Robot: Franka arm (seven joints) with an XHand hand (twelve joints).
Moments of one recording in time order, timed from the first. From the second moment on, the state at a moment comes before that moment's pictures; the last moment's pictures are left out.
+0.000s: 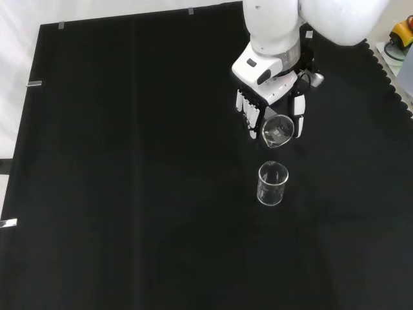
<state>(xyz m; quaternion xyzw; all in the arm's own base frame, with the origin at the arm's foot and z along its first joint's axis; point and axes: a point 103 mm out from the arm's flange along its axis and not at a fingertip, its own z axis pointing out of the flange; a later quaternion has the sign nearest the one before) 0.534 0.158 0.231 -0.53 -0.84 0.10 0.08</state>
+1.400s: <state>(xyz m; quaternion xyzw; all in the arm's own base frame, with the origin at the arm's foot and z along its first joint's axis) 0.545 0.116 0.199 -0.54 -0.83 -0.04 0.13</state>
